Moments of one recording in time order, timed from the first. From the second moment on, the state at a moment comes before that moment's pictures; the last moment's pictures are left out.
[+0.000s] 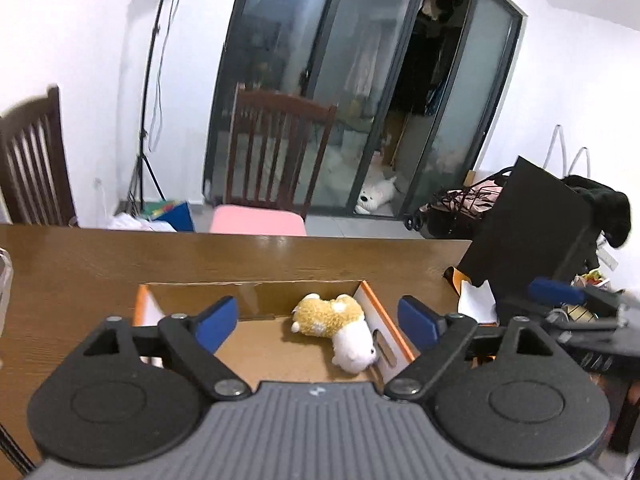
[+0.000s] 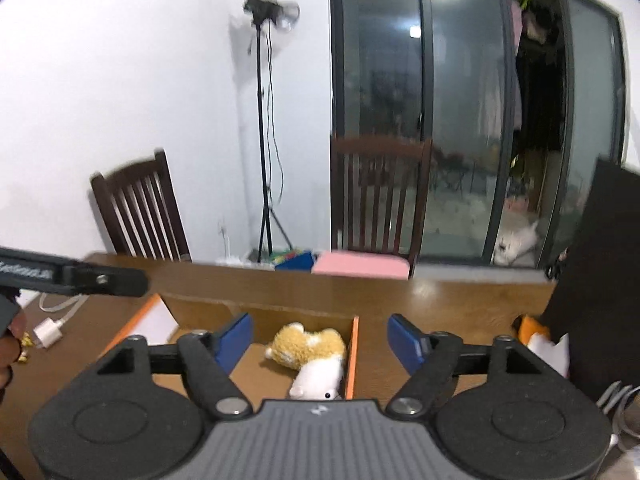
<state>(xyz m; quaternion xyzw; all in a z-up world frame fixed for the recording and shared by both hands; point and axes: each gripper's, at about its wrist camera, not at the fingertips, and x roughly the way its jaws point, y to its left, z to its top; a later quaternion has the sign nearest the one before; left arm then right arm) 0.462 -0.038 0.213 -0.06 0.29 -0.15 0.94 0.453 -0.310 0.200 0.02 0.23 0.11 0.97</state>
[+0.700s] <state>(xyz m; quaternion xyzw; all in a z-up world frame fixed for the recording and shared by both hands) 0.160 -0.022 0.110 -0.01 0.13 -0.11 0.99 0.209 -0.303 0.121 0.01 0.12 0.18 0.98</state>
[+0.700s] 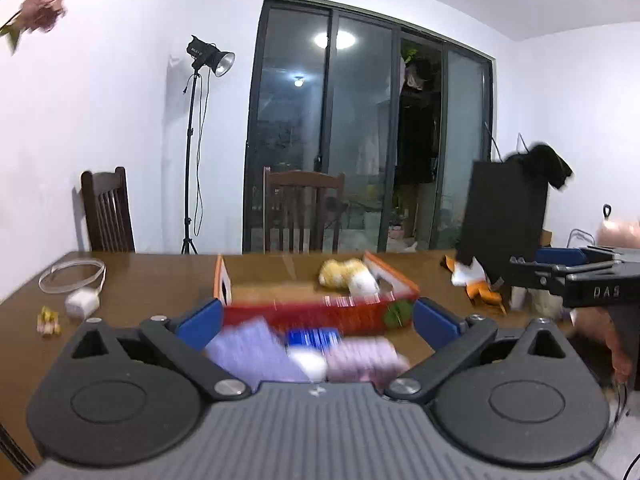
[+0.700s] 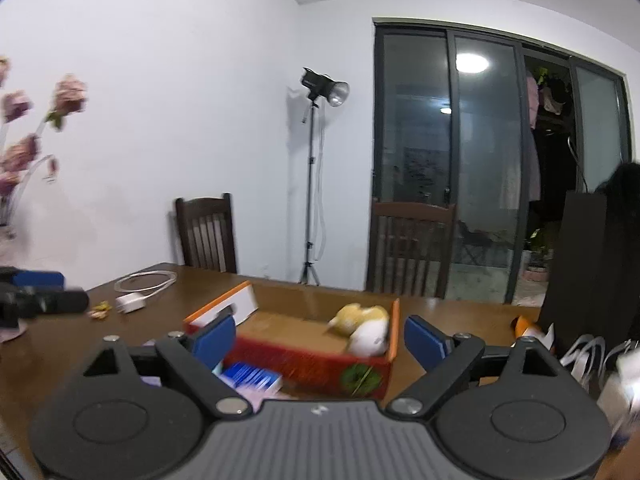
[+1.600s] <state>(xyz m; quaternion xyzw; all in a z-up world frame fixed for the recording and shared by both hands) 0.230 -0.086 0.004 -0.10 0.31 -0.23 0.92 0.298 -0.311 0.002 0.14 0.26 0.23 0.93</state>
